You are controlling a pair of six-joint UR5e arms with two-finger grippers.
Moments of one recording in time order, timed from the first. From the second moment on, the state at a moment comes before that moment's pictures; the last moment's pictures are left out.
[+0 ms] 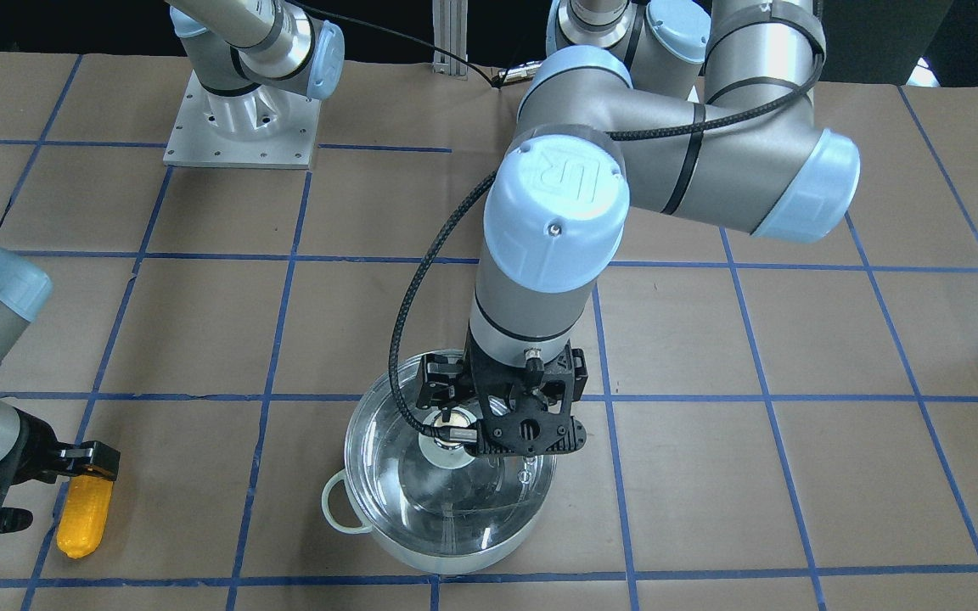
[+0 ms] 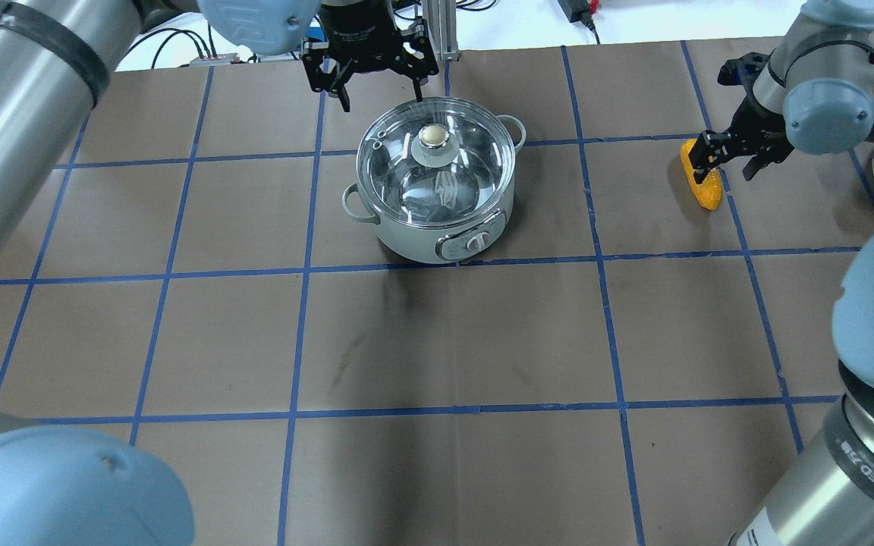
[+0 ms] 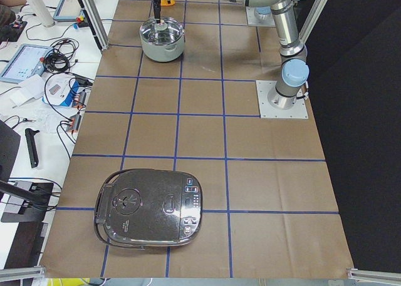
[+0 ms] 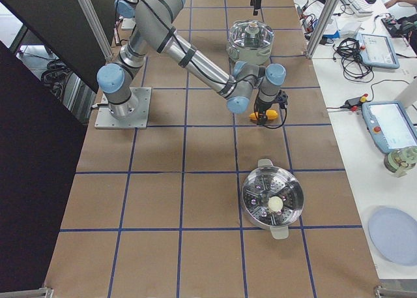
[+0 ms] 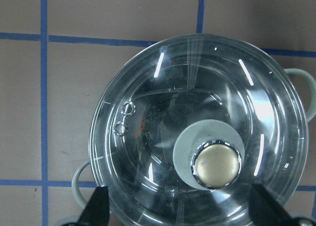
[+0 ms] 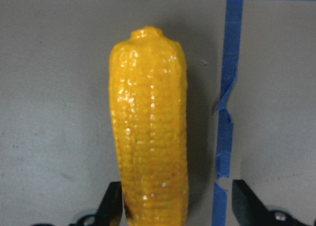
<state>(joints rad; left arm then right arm) -1.83 -2.13 -1.10 -1.44 1.52 -0.33 1.24 -0.95 1.54 -2.14 -1.55 -0.36</state>
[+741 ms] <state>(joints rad) -1.86 -2.19 -1.10 -1.37 1.52 -0.36 1.24 -0.95 1.53 -2.13 -1.54 -0.36</state>
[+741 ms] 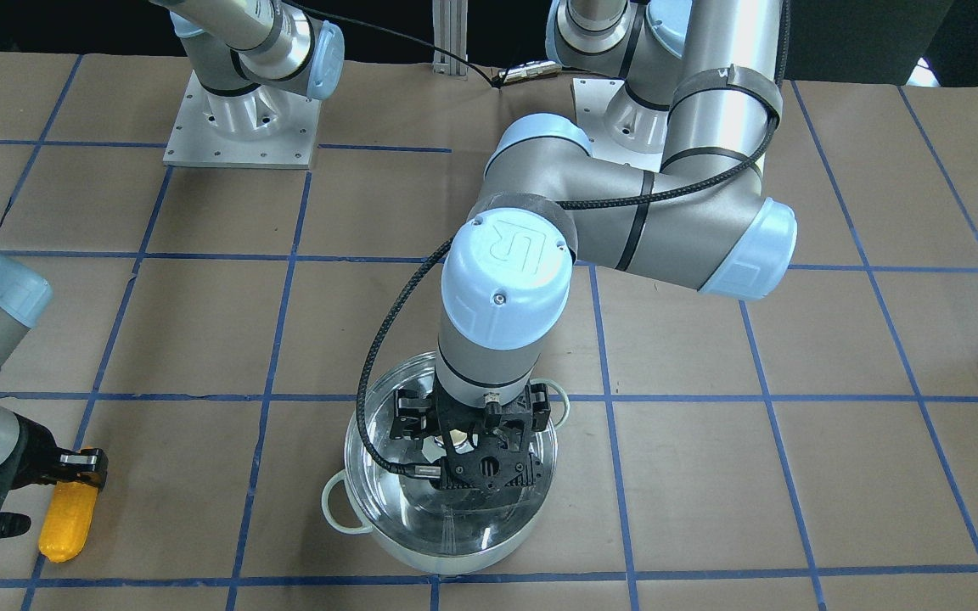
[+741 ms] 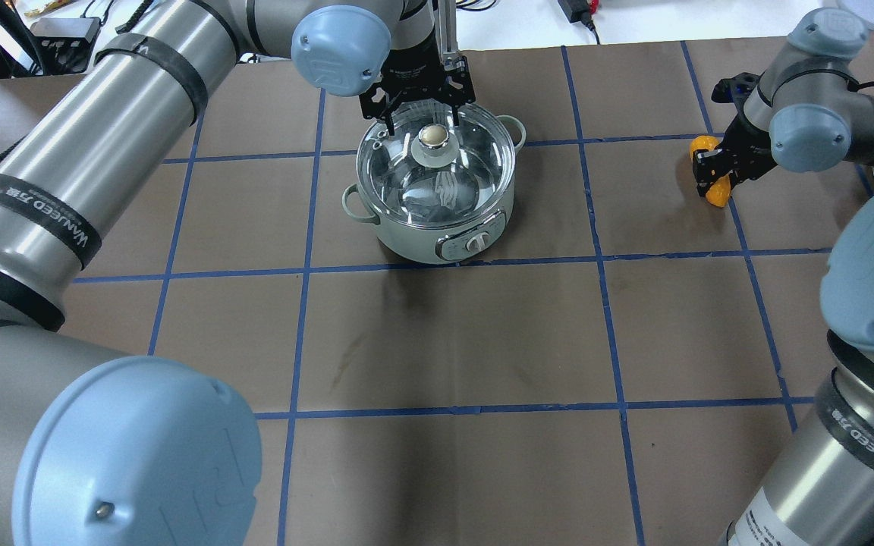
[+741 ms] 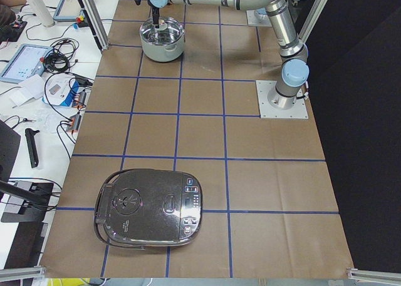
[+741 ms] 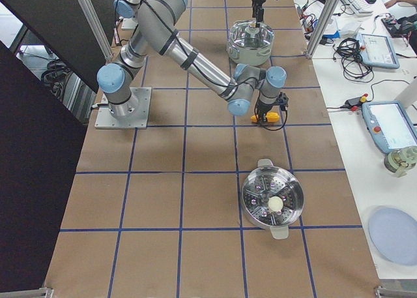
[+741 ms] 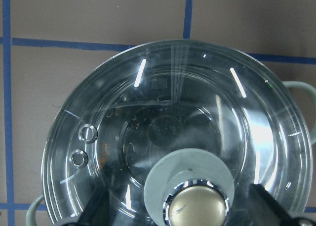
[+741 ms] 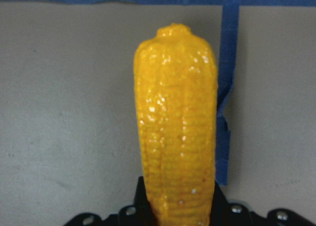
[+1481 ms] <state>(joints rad) -1.88 -2.19 -1.11 -1.37 1.52 -0.36 1.25 -1.16 1.49 -1.90 -1.55 -0.36</state>
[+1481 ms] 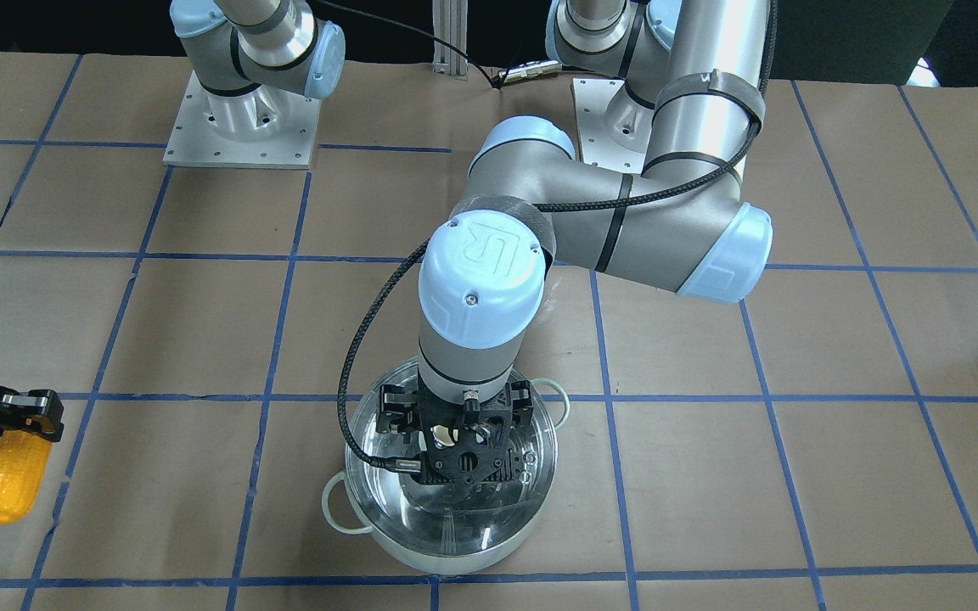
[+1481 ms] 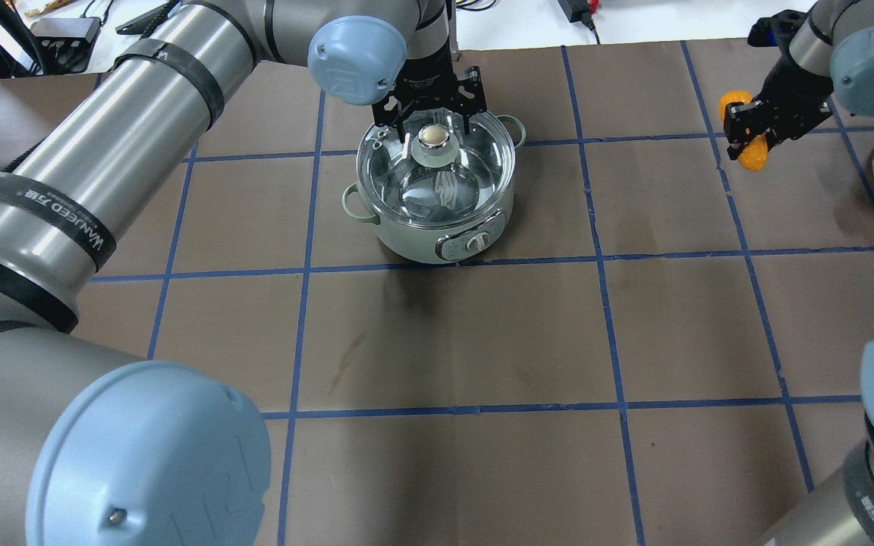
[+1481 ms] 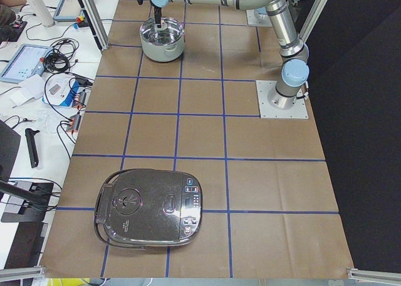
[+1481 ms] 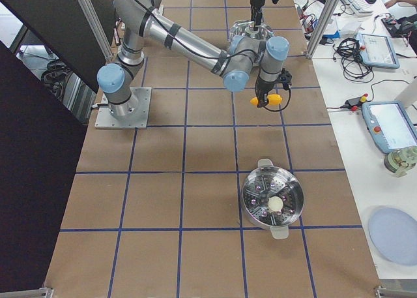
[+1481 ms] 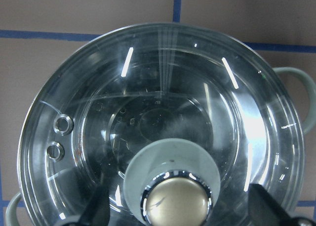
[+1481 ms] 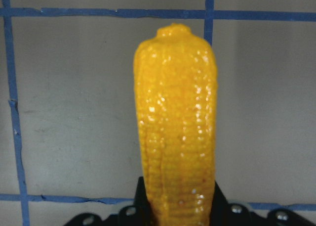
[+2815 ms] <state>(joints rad) -1.75 -2.08 -1.09 -1.47 1.52 -0.21 1.49 -1.19 1.45 -1.87 -1.52 -0.19</state>
